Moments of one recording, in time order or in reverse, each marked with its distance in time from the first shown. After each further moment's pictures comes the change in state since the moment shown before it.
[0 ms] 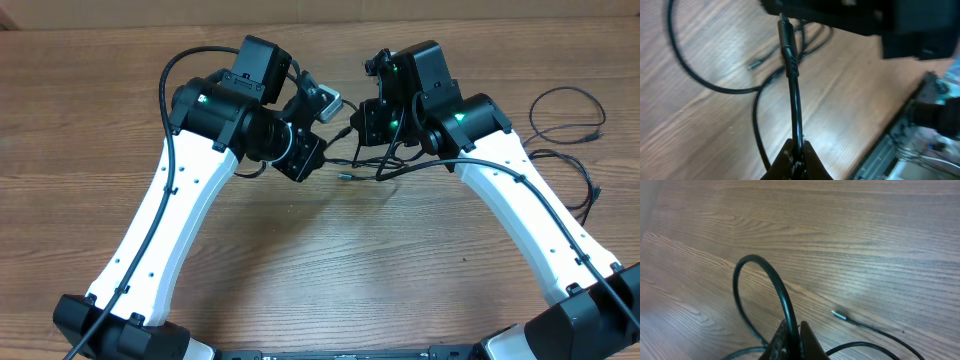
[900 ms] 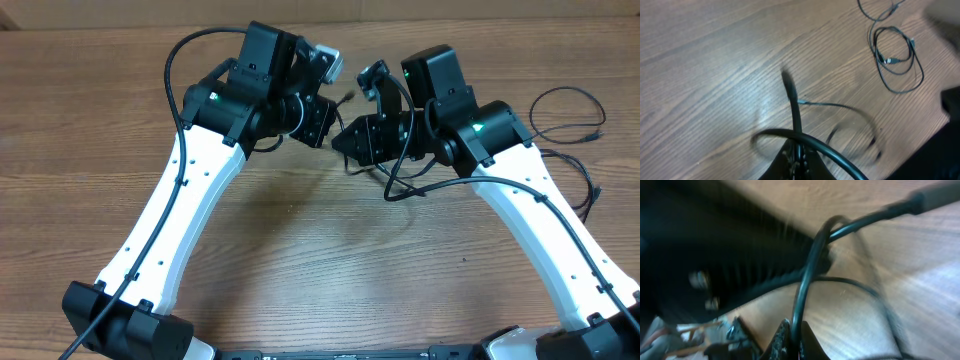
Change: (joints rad) left arm -0.004 0.029 -0.028 0.338 -0.066 -0.203; right arm 0.010 -0.082 0.003 -0.099 -0.344 -0.016
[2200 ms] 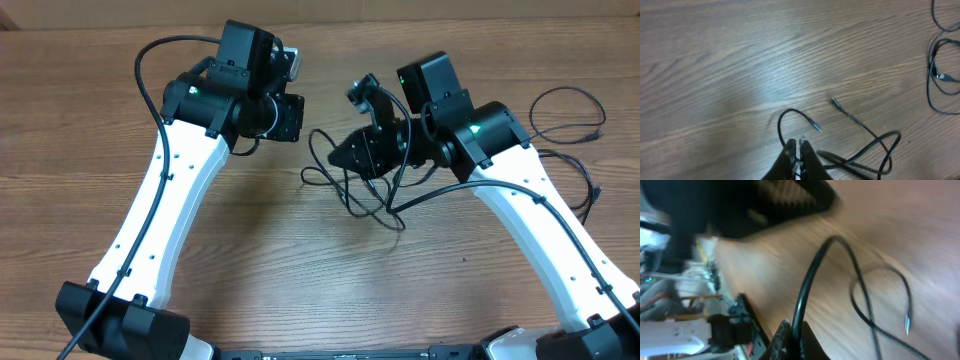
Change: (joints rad) left arm 0.074 0.001 -0.003 -0.124 -0.156 -0.150; right arm 0.012 0.000 0.005 -0.033 -0.105 -0.183
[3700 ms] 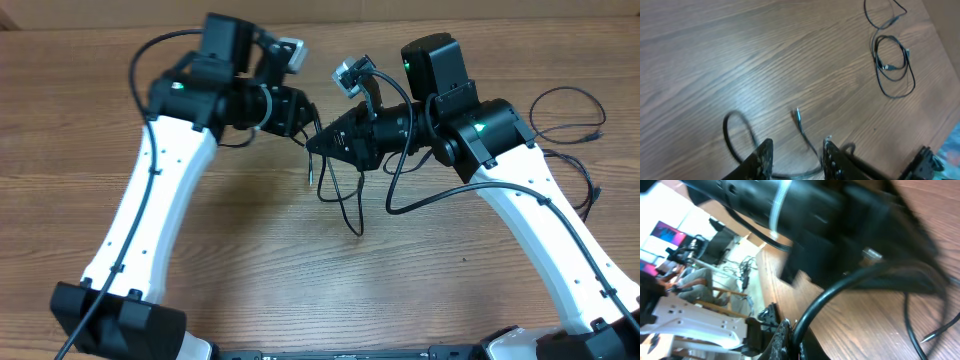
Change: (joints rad) left arm 0.093 0.000 0.000 0.056 0.299 0.159; right arm 0.000 -0.002 0.035 0.139 -0.195 -0.024
